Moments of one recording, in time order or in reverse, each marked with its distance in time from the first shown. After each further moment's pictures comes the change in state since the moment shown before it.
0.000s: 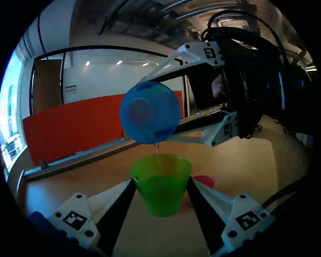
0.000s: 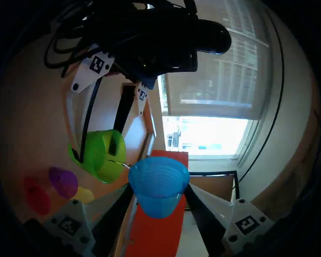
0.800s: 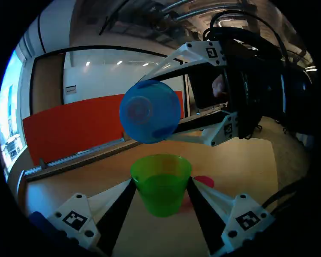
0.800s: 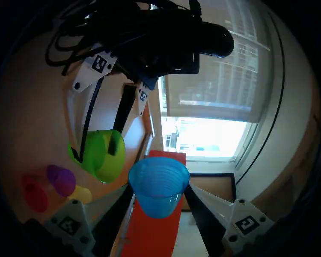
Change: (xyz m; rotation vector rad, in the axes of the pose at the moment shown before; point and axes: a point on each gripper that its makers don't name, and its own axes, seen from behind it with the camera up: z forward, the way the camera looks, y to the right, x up) left arm 0.000 0.000 0.001 0.001 0.000 -0.001; right arm 0.001 0.003 0.000 -0.016 0.001 -0.017
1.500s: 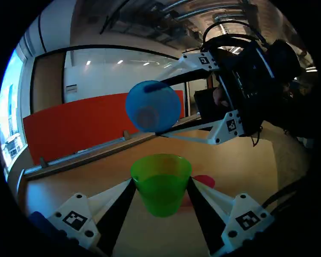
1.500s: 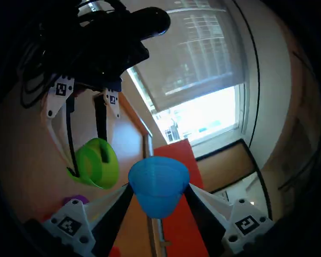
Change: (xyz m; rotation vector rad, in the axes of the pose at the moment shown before) left arm -0.001 -0.002 0.000 0.004 -0.006 -0.004; right arm -0.024 -0.012 0.000 -0.010 -0.009 0.424
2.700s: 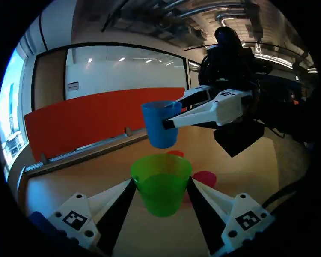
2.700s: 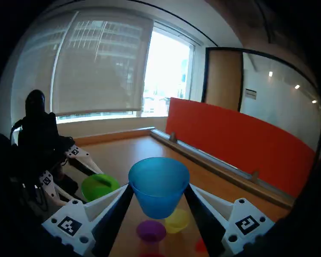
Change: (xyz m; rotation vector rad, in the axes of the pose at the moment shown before) left arm -0.010 -0.008 -0.008 0.014 -0.023 -0.009; right arm -0.026 -0.037 -0.019 0.099 -0.066 1.059
